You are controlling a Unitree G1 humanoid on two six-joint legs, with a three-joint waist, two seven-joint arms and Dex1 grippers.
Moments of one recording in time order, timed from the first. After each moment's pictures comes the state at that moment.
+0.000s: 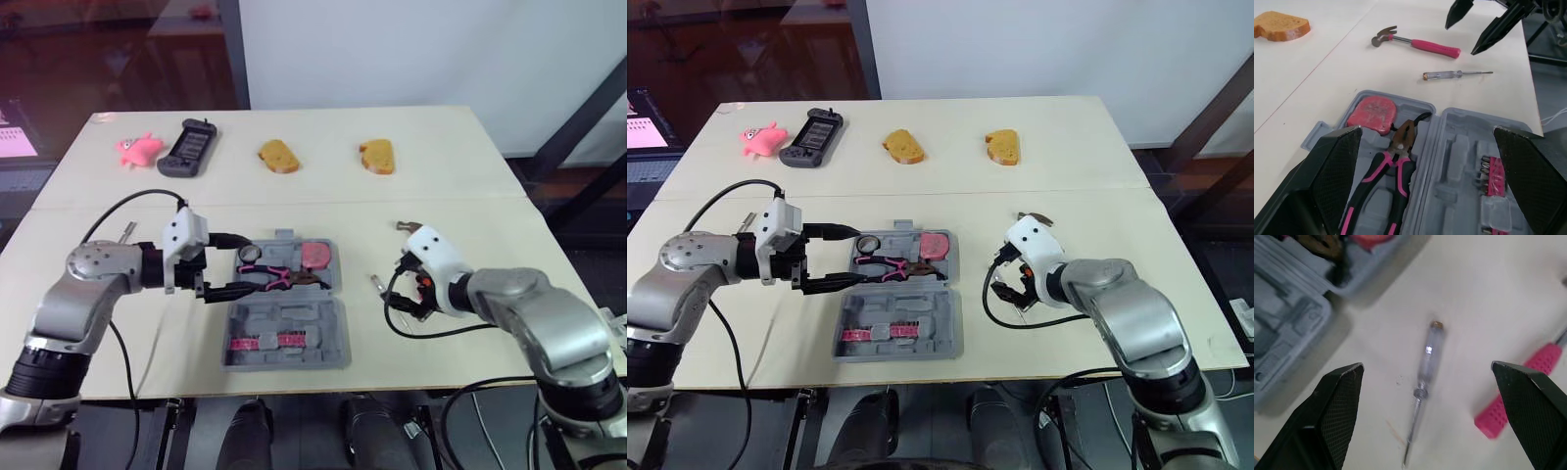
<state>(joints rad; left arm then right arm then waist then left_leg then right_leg) -0.35 0.80 0.02 -0.11 -0.47 0.36 -1.22 -0.36 -0.66 0.11 -0.67 0.20 1.45 0.57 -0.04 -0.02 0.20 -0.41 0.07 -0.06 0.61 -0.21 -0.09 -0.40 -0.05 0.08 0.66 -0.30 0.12</state>
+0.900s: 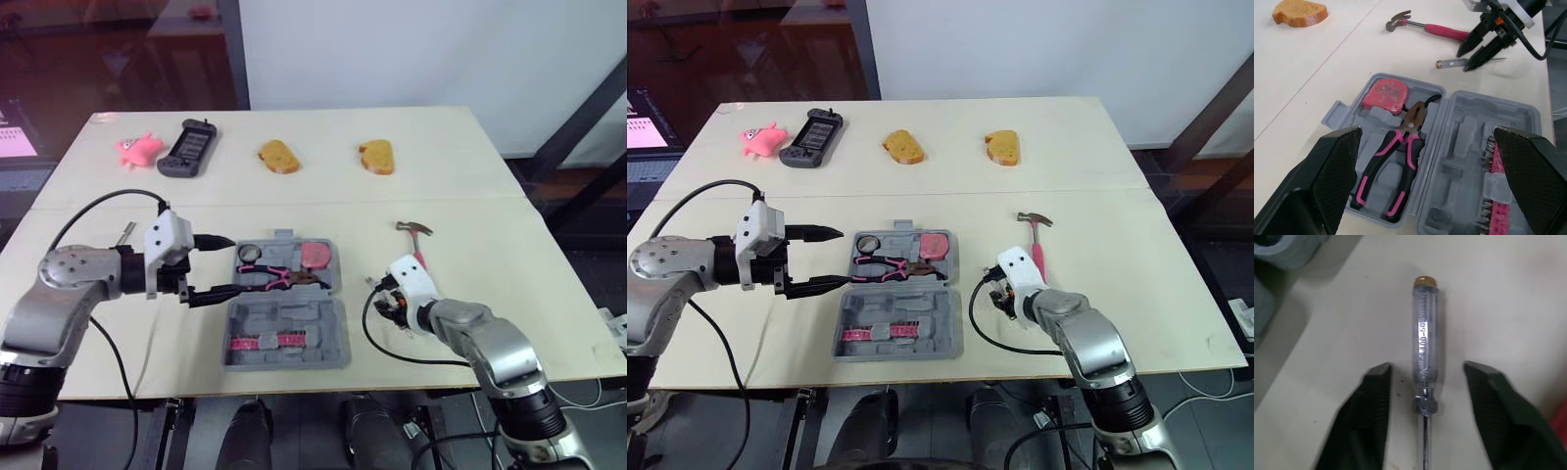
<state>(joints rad) -0.27 0.86 0.09 -0.20 -0.47 0.39 -1.16 -0.24 -0.43 0.13 -0.38 0.15 1.21 0.34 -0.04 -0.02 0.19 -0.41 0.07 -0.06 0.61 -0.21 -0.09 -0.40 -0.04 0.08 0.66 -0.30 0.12</state>
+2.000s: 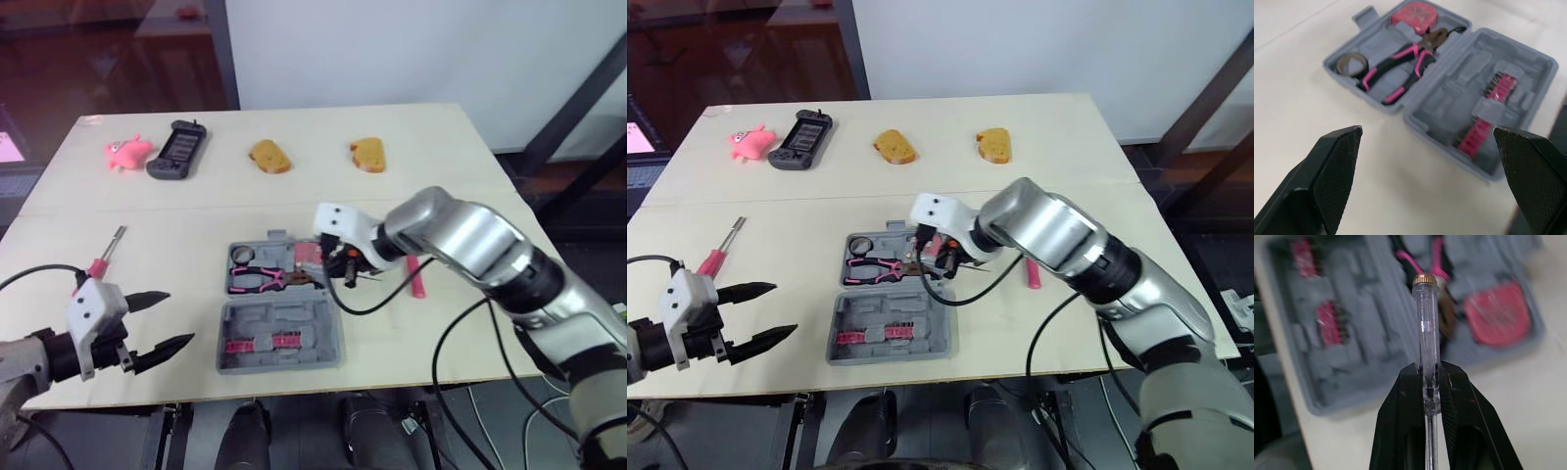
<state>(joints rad) 0.42 0.78 0.54 -0.46 -0.49 0.38 -1.05 -1.13 -0.59 0.71 -0.21 0.36 1.32 0.93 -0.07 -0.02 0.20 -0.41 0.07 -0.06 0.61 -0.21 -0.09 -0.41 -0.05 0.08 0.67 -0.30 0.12</state>
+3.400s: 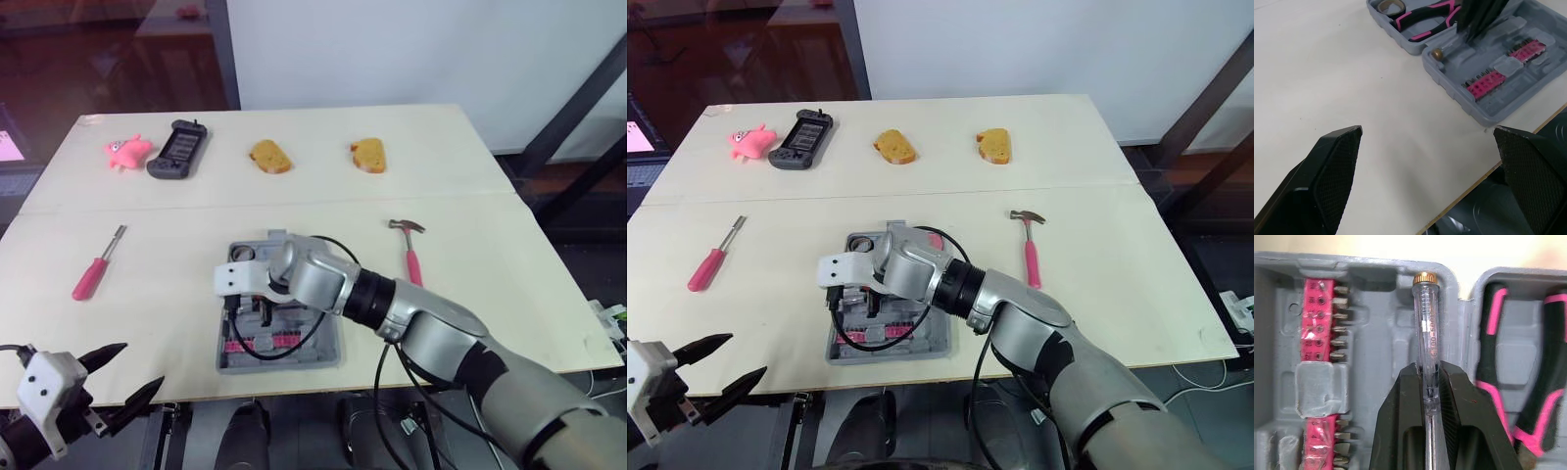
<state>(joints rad) 0.74 0.57 0.64 -0.48 -0.47 0.19 -0.96 -1.11 -0.05 0.97 0.38 -0.07 0.92 0.97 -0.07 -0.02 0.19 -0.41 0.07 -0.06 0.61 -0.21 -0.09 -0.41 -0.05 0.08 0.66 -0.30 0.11</state>
